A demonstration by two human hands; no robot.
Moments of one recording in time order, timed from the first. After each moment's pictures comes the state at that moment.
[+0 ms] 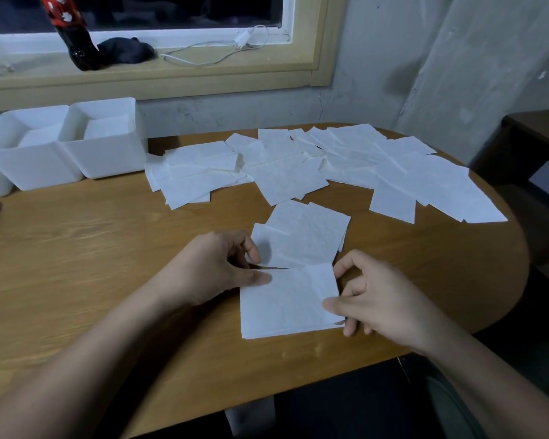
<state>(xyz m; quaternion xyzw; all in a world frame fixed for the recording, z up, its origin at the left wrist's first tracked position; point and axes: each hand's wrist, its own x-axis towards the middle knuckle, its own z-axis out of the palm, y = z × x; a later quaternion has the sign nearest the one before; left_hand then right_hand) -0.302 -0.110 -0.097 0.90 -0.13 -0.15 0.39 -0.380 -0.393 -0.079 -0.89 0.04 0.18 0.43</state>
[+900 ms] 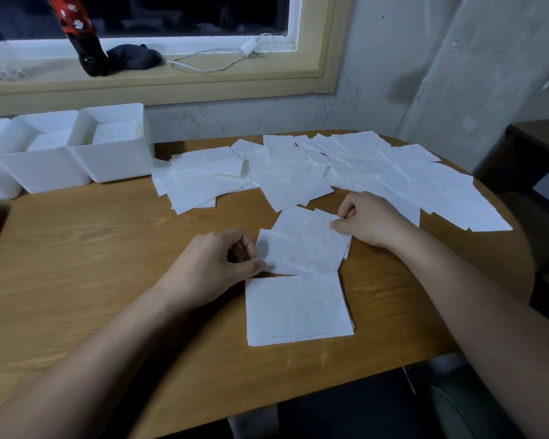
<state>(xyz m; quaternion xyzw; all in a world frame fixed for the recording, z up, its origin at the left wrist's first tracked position) -0.296 -0.105 -0.104 0.91 -0.14 -0.05 0.38 -0.236 -0.416 -0.084 -0.97 0.02 0.05 0.22</state>
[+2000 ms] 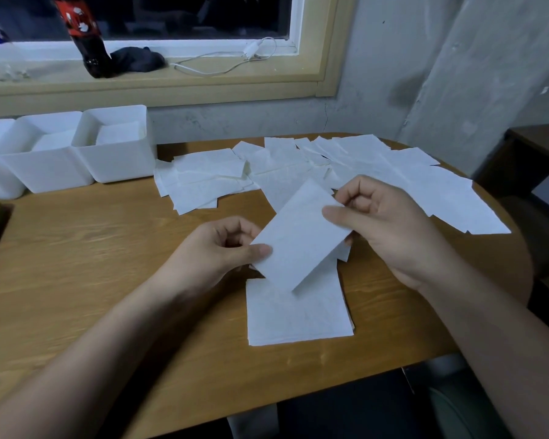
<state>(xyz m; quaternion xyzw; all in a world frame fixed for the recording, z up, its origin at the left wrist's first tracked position) -0.300 -0.107 -0.090 0.72 -0.10 -0.16 0.67 -0.316 -0.385 -0.029 -0.81 -0.03 -0.01 0.59</state>
